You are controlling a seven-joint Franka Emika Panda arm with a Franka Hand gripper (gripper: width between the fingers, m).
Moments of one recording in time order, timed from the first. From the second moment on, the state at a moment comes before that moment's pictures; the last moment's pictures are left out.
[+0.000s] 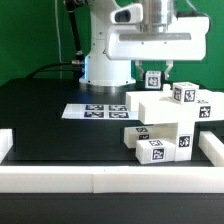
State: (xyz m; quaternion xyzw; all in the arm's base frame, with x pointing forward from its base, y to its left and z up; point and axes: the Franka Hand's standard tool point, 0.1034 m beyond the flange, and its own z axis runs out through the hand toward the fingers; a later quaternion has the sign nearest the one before) arm 0.399 0.068 0.108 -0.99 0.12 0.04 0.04
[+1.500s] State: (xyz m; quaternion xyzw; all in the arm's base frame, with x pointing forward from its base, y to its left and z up) arm 0.458 0.071 0.132 -0.99 0.10 0.03 0.03
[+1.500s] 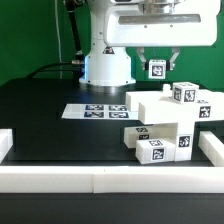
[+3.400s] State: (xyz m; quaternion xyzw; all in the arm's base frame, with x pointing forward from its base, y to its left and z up) arm 0.468 0.083 0.115 -1.00 0.08 0.03 0.02
